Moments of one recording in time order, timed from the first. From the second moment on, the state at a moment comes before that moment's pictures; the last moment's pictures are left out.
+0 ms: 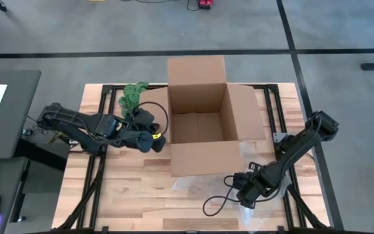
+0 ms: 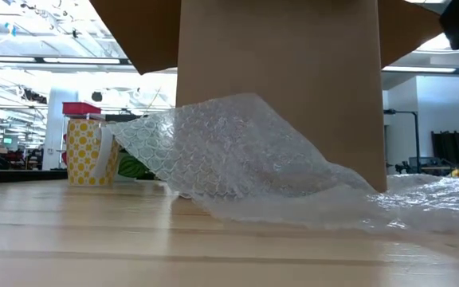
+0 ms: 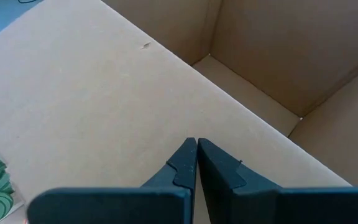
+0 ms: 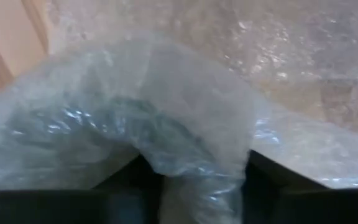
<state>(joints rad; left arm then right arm) -0.28 1.36 1.47 -1.15 -0.73 -0.99 0.73 1.60 1.04 -0.90 0.03 1.08</state>
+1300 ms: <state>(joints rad) -0.28 1.36 1.47 -1.13 -0.73 -0.98 0.44 1.25 1.74 -0.75 -0.34 0.82</state>
